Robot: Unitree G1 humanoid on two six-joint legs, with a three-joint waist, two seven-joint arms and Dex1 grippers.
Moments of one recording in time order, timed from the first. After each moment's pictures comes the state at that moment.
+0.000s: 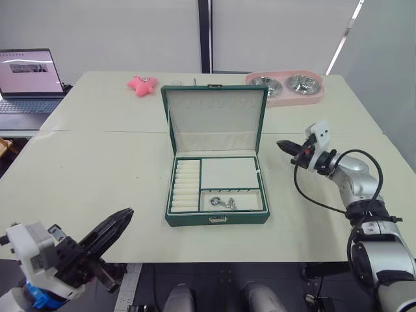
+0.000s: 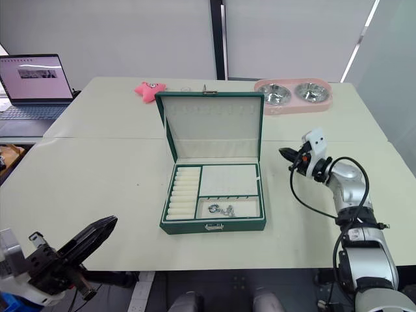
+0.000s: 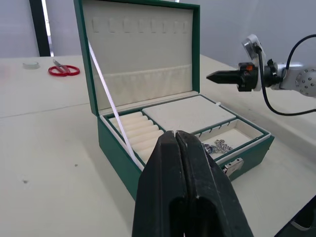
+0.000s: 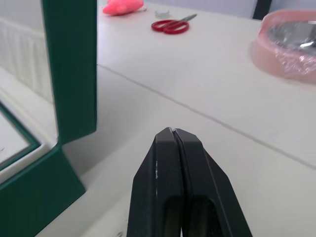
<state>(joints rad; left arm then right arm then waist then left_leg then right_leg) 0.76 0.42 0.69 -0.87 -0.90 0.27 -0.80 -0.85 -0.49 -0.08 0.77 0.24 0.07 0.88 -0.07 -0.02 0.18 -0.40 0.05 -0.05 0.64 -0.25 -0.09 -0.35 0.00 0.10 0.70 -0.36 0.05</state>
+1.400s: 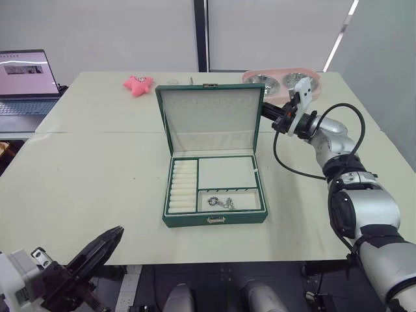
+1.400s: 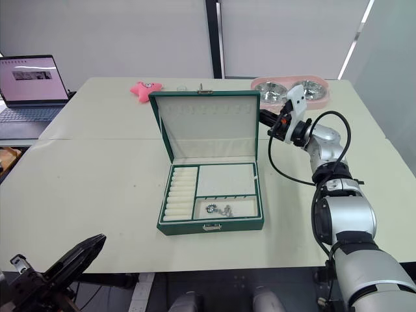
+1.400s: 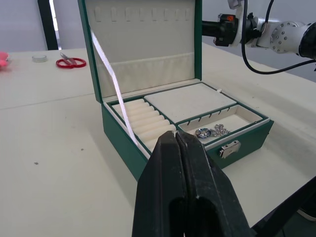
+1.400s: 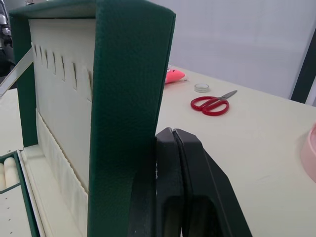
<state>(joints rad) 0.87 0.38 0.66 -0.85 -0.86 0.12 -0.83 -1.18 -0.37 -0.13 1.10 0.21 -0.04 1.06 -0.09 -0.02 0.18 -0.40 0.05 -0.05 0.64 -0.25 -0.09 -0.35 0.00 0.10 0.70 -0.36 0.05</state>
